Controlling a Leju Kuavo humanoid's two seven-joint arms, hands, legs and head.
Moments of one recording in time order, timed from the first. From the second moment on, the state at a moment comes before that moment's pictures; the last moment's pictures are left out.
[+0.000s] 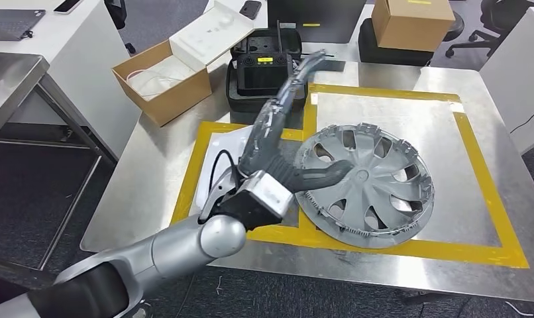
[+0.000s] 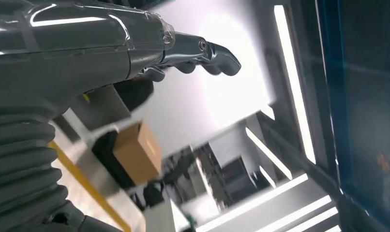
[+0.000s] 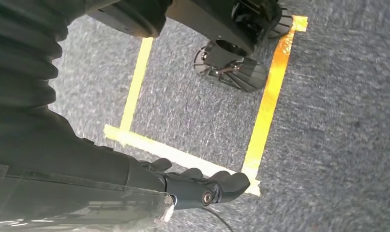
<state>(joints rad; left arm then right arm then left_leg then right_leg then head) -0.64 0.06 -0.85 -1.65 -0.34 0.54 -0.21 -0.21 -0.03 0.88 -0.23 -0.60 -0.40 -0.27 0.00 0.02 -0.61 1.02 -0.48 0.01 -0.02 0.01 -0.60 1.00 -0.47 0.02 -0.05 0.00</state>
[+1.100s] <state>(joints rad) 0.30 -0.07 -0.07 -2.13 -0.67 0.65 -0.59 -0.09 -0.08 0.66 -0.22 -0.77 -0.47 -0.28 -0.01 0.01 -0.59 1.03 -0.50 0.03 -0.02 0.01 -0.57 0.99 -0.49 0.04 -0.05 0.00</state>
